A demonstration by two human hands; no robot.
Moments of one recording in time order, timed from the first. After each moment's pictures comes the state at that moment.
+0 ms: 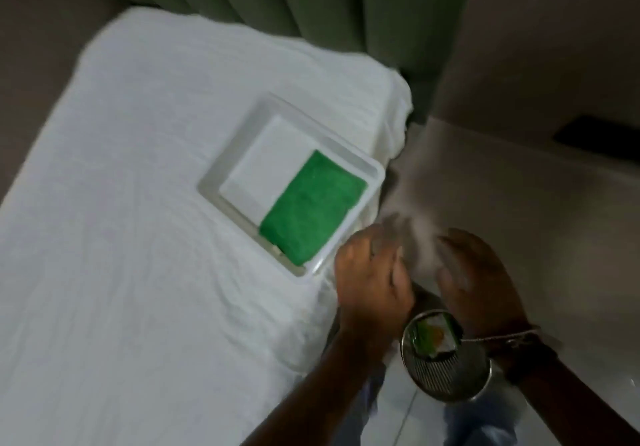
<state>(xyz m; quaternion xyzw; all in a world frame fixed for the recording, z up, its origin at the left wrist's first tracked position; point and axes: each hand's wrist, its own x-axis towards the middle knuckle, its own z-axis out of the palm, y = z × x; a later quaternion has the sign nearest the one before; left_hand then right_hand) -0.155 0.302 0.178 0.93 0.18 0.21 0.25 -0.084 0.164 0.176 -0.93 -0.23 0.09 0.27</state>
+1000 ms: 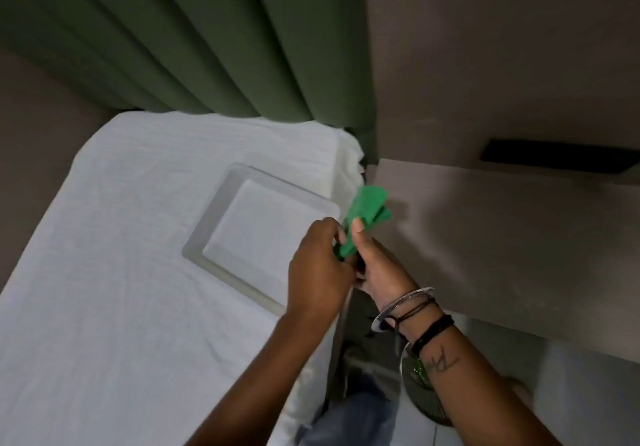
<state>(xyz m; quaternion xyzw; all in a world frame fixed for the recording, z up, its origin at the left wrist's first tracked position) -0.111 0.283 0.239 0.92 0.19 0.02 0.33 -0.082 0.182 0.234 -0.57 0.09 0.39 0.72</state>
